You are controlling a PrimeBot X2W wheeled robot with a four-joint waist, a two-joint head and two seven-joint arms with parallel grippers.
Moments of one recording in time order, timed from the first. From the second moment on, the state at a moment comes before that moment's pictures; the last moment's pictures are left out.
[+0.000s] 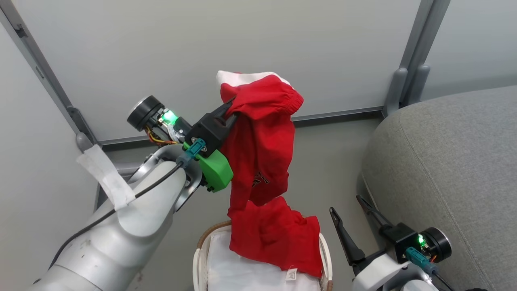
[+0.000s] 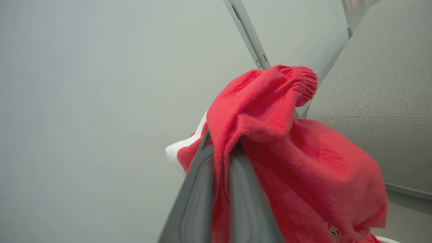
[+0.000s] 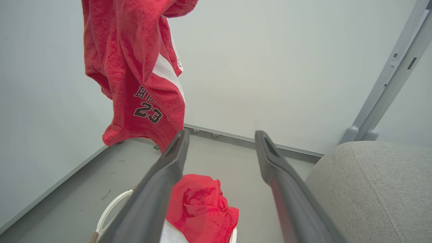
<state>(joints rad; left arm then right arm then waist) -0.80 0.23 -0.84 0.60 -0.25 -0.13 -0.26 -0.06 -0.05 0.22 0.24 0.03 0.13 -0.26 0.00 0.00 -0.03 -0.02</state>
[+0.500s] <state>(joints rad) -0.95 0.20 -0.99 0.56 -0.30 -0.13 -0.26 -0.16 -0.05 0.30 0.30 -0.05 0.13 -0.26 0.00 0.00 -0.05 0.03</state>
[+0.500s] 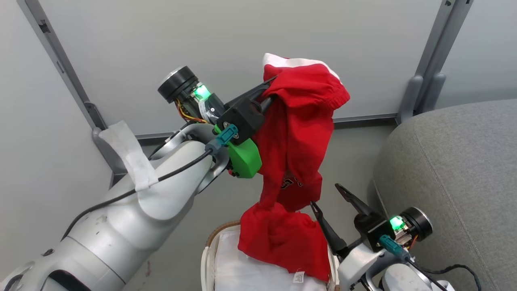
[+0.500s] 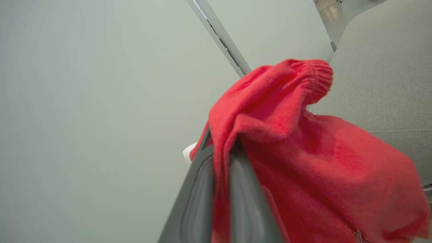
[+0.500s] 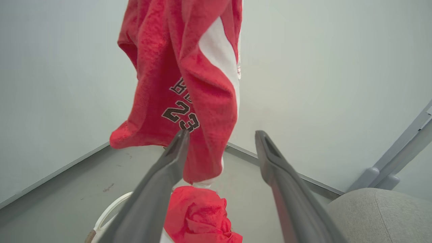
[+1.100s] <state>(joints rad) -0.95 0.17 -1.04 0.53 -0.35 -0.13 -0.26 -0.40 -0.05 0.37 0.46 -0.06 0.13 -0.26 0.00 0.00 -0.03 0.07</state>
